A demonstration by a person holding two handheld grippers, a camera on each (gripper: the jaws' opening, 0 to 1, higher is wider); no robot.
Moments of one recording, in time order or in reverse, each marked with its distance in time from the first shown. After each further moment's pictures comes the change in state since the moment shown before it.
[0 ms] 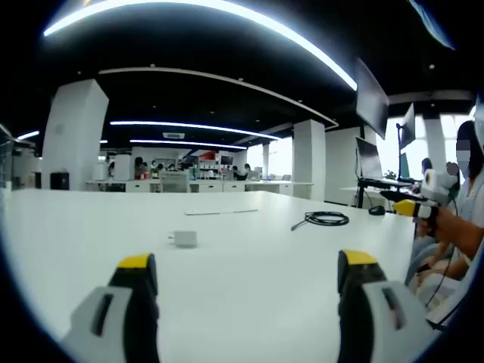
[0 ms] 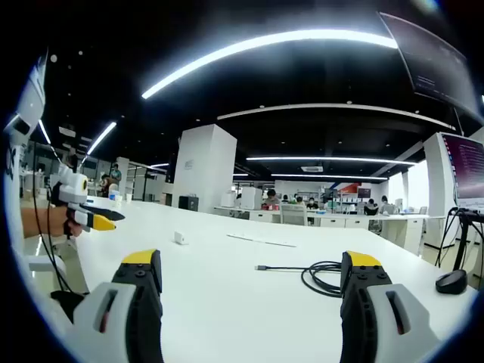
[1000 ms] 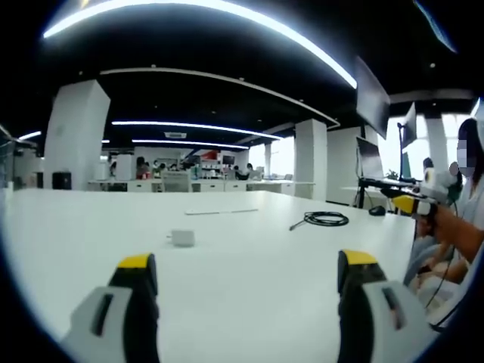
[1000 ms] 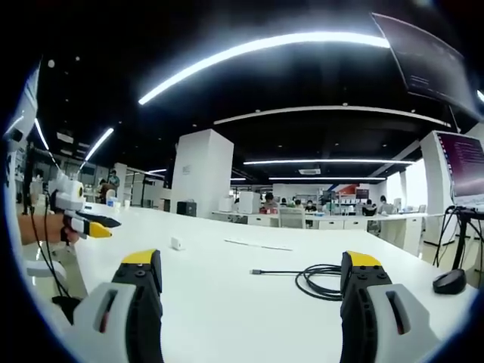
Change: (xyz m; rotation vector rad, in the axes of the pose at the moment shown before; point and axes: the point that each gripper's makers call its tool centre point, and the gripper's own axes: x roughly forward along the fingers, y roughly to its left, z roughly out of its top) left arm 0.001 -0.007 0.001 -0.006 0.004 0.016; right arm -0.004 -0.016 0.007 0.028 -0.023 -0.016
